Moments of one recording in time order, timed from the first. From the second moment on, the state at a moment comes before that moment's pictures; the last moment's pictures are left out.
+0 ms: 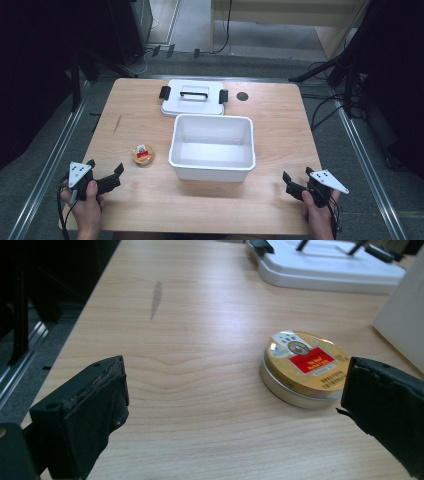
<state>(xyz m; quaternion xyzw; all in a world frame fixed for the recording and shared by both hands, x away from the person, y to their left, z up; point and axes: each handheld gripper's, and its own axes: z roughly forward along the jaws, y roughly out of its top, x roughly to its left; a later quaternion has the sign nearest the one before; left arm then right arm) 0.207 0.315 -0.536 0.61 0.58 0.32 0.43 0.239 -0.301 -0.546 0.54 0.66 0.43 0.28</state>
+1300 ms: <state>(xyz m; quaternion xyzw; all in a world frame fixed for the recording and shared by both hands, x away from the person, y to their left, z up) 0.257 0.297 -0.489 0.79 0.54 0.15 0.23 0.239 -0.303 -0.546 0.54 0.66 0.44 0.27</state>
